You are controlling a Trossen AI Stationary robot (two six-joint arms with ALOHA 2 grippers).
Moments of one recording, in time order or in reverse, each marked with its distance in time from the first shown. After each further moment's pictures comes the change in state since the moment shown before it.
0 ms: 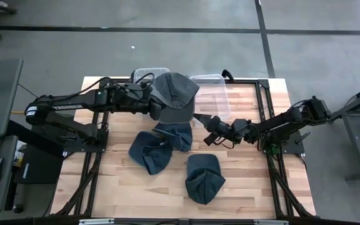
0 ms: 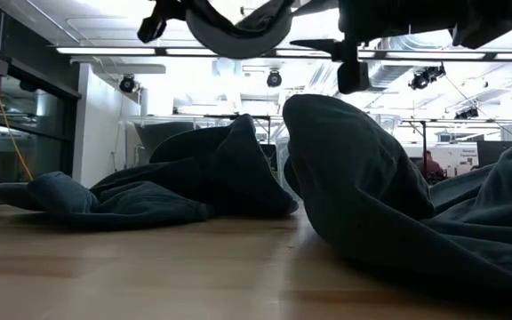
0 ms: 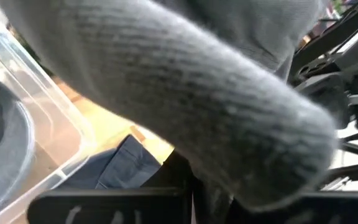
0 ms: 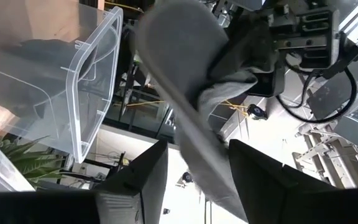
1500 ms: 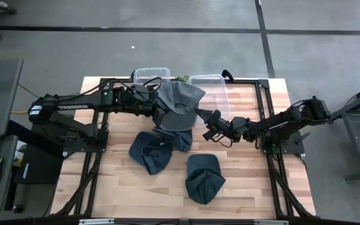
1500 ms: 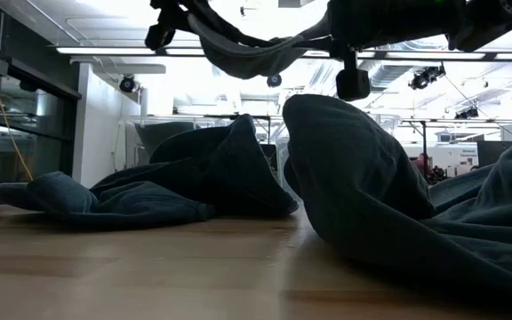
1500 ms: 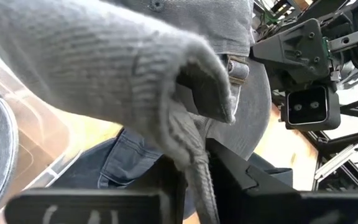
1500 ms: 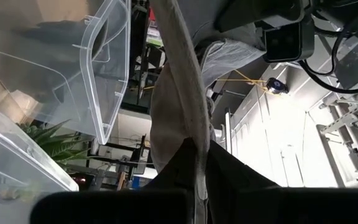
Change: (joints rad) left arm 0.000 0.048 0.000 -0.007 0.081 0.095; right arm -0.043 -0.001 0.000 -0.015 0.077 0.114
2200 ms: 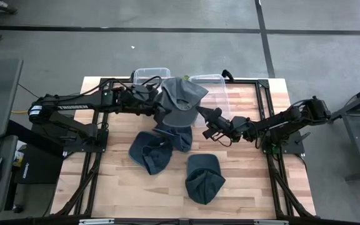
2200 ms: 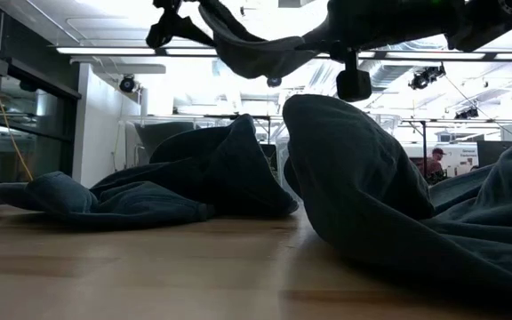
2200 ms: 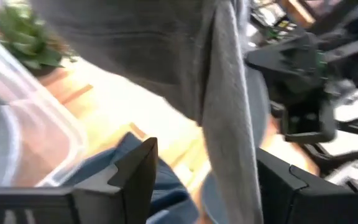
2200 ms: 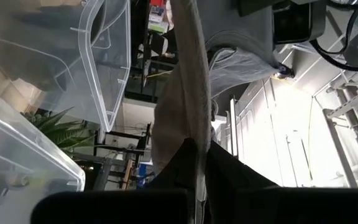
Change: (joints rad) left arm -0.001 0.001 0.000 0.028 -0.067 -0.030; right arm -0.003 0.000 0.001 0.000 0.054 0.026
